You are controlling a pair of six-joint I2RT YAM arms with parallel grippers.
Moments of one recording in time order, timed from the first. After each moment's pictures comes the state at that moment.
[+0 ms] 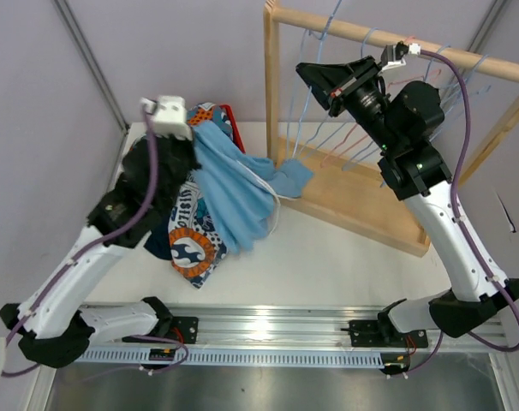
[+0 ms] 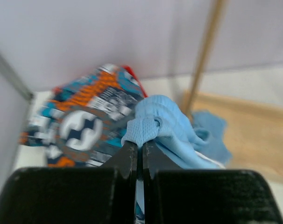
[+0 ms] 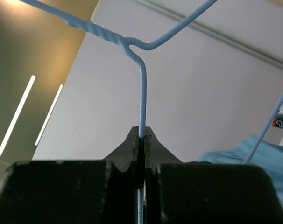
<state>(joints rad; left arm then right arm) -0.78 1.08 1.40 -0.42 -0.65 -0.05 0.56 1.37 1.77 -0.07 -0.17 1.32</state>
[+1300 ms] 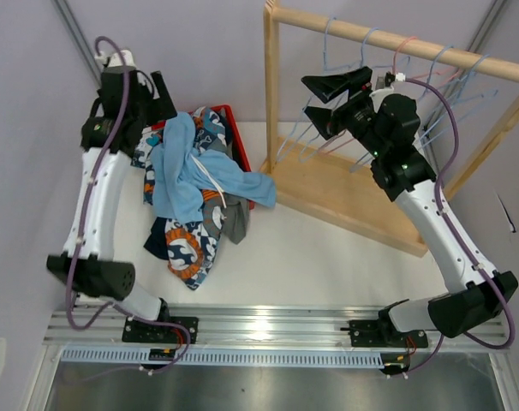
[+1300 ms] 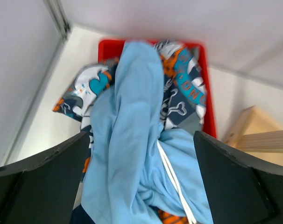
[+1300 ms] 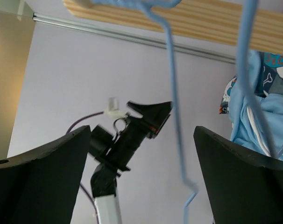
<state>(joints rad) -0.10 1.61 1.94 -0.79 -0.26 -0.28 0.41 1.38 1.53 -0.05 -0.20 1.38</state>
